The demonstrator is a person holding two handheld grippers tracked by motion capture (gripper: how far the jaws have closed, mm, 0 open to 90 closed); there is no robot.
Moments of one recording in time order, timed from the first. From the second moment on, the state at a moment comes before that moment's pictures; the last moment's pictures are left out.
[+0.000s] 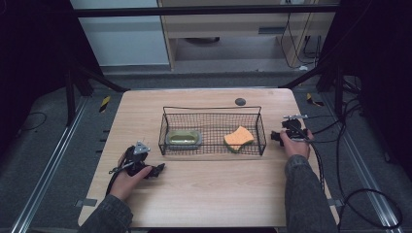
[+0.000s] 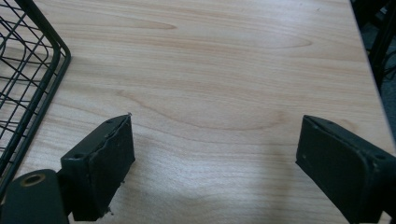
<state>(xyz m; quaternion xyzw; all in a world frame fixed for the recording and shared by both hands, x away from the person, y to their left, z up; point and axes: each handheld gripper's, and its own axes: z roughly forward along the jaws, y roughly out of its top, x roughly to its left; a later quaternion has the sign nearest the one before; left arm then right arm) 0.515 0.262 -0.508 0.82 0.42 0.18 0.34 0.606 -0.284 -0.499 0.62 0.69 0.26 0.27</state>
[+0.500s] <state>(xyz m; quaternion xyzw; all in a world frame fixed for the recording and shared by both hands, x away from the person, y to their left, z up) 0.517 0.261 -0.508 0.82 0.42 0.19 0.34 0.601 -0.278 -0.510 0.67 0.63 0.28 0.28</state>
